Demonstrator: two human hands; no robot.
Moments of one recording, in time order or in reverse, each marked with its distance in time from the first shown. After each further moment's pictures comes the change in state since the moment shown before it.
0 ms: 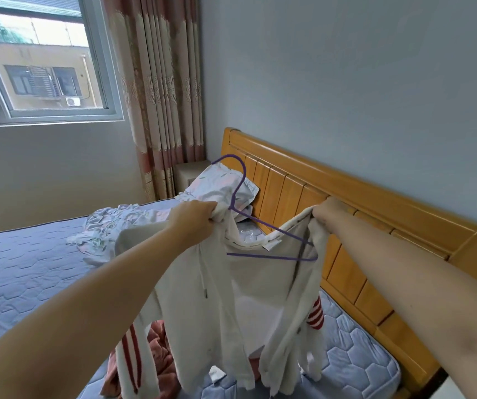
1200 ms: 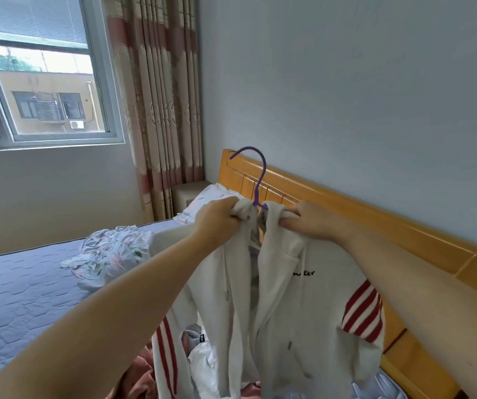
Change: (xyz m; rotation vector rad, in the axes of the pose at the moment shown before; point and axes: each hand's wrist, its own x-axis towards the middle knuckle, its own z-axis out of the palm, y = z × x) left_hand 0.040 0.057 -0.022 -0.439 0.225 -0.078; right_hand -0.029 -0.023 -0.041 -0.004 -0.194 -0.781
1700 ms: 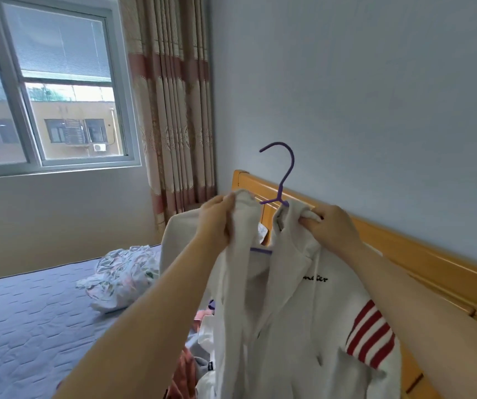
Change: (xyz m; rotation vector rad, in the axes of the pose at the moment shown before) left_hand 0.029 0.040 -0.033 -1.236 0.103 -0.535; right_hand 0.005 0.013 -0.024 0.143 0.533 0.014
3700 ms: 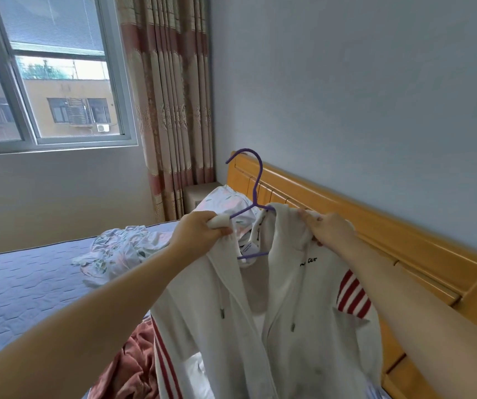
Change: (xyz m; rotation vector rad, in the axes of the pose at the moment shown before) left_hand -0.005 -0.073 -0.017 1.167 -0.012 0.360; right_hand -0.015 0.070 -0.011 -0.207 -0.227 0.324
